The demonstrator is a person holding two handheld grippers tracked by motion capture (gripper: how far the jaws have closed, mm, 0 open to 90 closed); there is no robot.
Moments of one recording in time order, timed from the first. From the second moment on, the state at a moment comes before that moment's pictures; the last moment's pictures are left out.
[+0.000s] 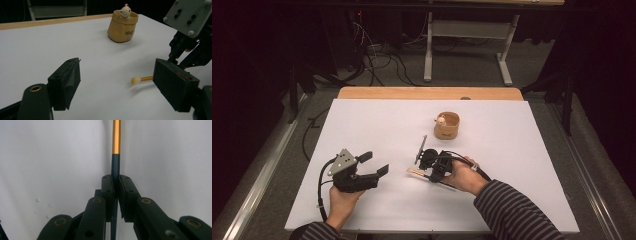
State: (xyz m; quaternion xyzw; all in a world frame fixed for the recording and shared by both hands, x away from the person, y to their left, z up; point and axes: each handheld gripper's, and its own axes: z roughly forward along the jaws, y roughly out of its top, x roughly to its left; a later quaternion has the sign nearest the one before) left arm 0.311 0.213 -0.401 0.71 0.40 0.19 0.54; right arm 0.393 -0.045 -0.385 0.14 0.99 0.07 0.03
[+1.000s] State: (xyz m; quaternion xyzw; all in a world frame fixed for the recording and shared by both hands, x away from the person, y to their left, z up) left arm 0.313 0.211 -0.402 0.71 0.40 0.19 0.54; right arm 0.384 -0.067 -0.357 0.17 0.98 0.13 0.04
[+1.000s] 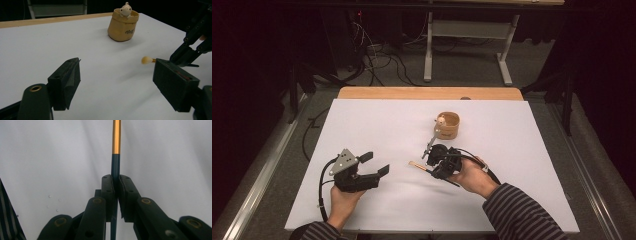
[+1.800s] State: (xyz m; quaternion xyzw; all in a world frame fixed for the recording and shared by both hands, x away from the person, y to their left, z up) left arm 0.313 0.212 -0.402 0.71 0.40 0.19 0.54; right arm 0.380 -0.100 -0.337 0.20 0.96 0.21 0.05
